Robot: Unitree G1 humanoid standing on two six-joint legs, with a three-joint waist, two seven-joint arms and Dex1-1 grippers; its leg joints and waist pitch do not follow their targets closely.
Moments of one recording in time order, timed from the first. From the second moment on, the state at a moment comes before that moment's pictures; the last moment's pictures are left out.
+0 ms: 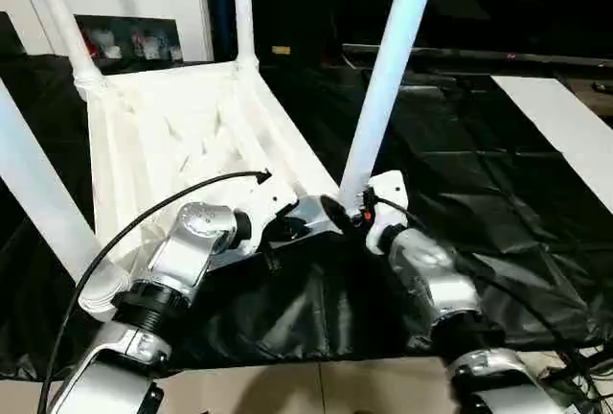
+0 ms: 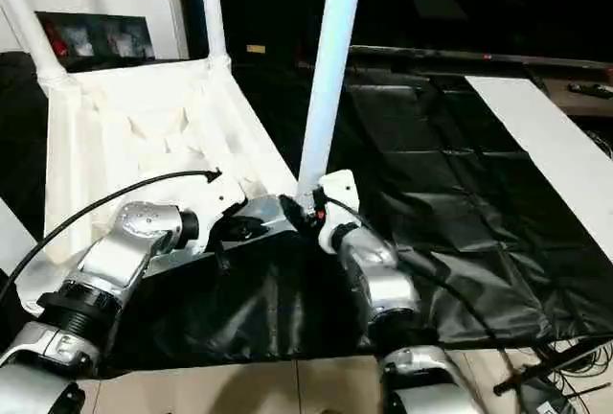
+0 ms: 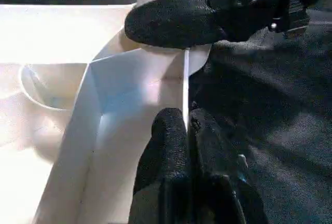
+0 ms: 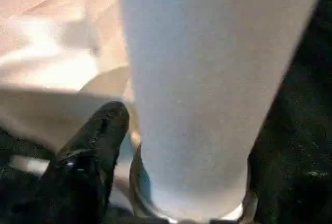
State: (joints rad) left arm -0.55 0.27 -0.25 0.46 0.10 0.28 -0.96; right arm -0.51 -0.04 0.02 0.73 0.06 -0.02 0.56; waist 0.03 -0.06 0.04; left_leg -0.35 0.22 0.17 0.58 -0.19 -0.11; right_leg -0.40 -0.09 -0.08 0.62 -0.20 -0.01
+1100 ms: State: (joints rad) left arm -0.53 0.48 -0.27 0.48 -0.01 0.13 -1.39; right arm -0.55 -0.24 0.18 0.73 0.12 -0.05 1.31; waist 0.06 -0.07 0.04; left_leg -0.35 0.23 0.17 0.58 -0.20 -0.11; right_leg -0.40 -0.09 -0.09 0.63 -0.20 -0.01
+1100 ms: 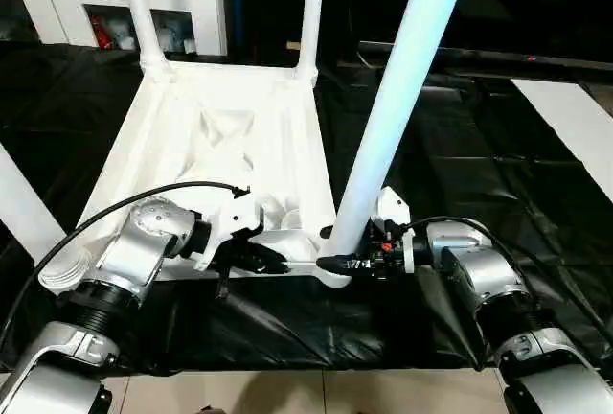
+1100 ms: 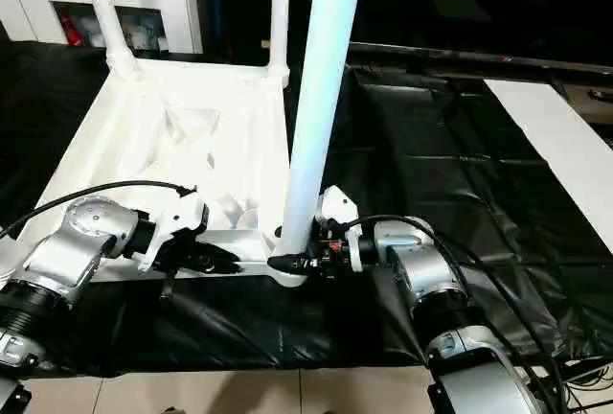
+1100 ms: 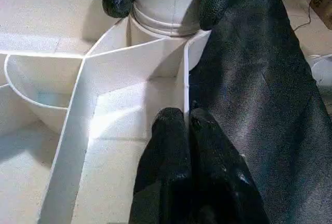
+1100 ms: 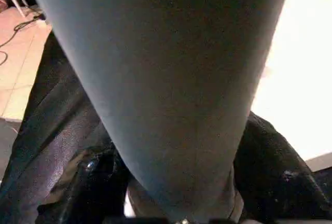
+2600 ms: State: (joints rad) left arm -0.52 0.34 -0.25 0.43 0.04 0.25 -1.11; right arm -0.51 -0.18 0.07 0.68 0.11 0.02 0.88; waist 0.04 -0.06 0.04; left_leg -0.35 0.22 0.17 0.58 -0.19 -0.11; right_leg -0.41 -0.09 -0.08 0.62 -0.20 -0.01
